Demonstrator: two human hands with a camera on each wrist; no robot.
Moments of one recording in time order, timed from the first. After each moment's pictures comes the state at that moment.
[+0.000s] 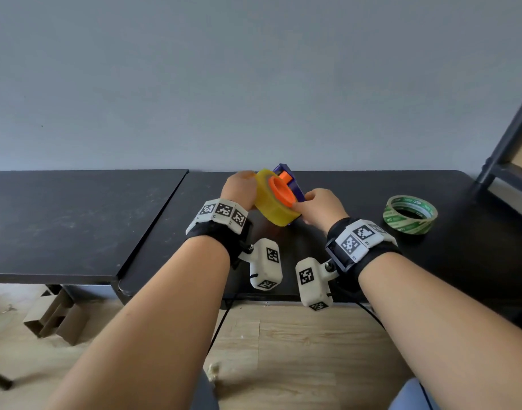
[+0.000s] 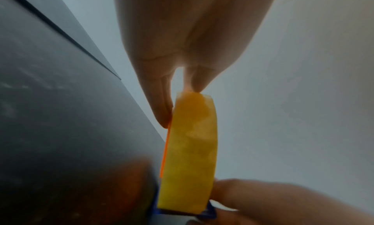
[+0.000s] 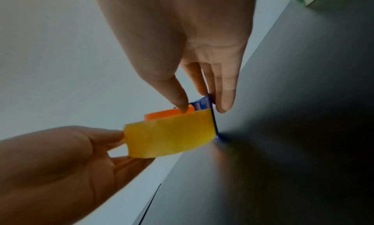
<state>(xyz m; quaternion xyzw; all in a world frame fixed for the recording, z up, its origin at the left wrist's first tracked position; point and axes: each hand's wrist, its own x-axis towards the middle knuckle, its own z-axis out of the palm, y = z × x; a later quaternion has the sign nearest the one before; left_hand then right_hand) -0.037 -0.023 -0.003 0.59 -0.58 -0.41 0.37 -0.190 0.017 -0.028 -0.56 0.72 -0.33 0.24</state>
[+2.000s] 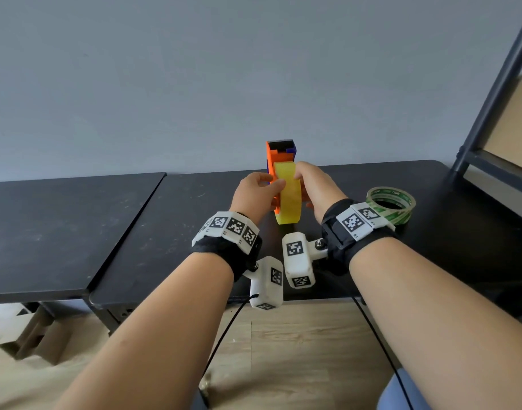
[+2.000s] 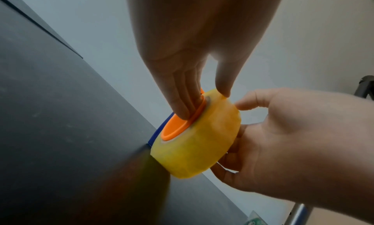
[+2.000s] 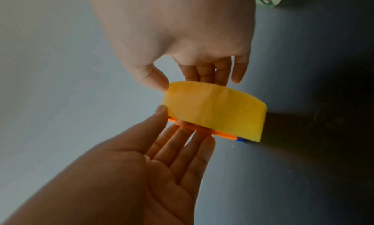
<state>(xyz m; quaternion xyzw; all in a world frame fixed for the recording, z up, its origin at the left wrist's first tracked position) -0.090 0.003 -0.017 0.50 -0.62 -0.43 0.43 -0.205 0.038 0.011 -0.38 0.65 -0.50 0.43</state>
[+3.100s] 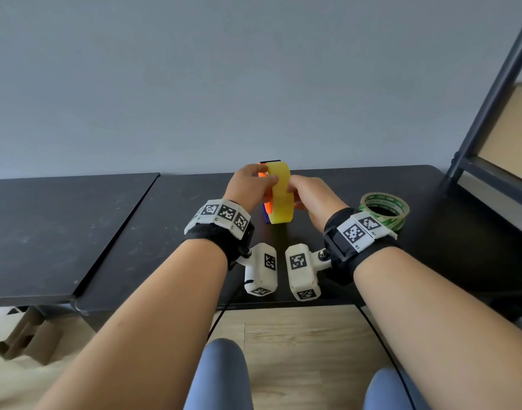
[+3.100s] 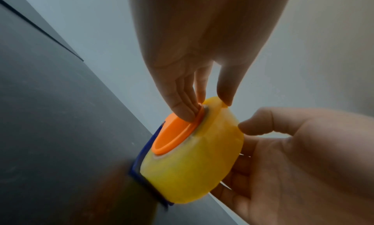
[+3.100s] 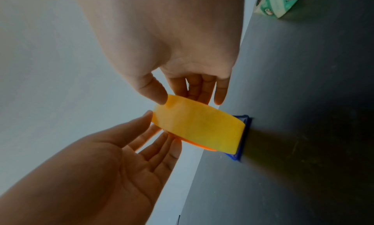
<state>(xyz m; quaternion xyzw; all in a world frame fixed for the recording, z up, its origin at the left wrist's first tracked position) -0.096 -0.017 0.000 0.49 -0.62 -0.45 0.41 -0.212 0.040 0.011 -0.43 0.67 -0.45 0.41</state>
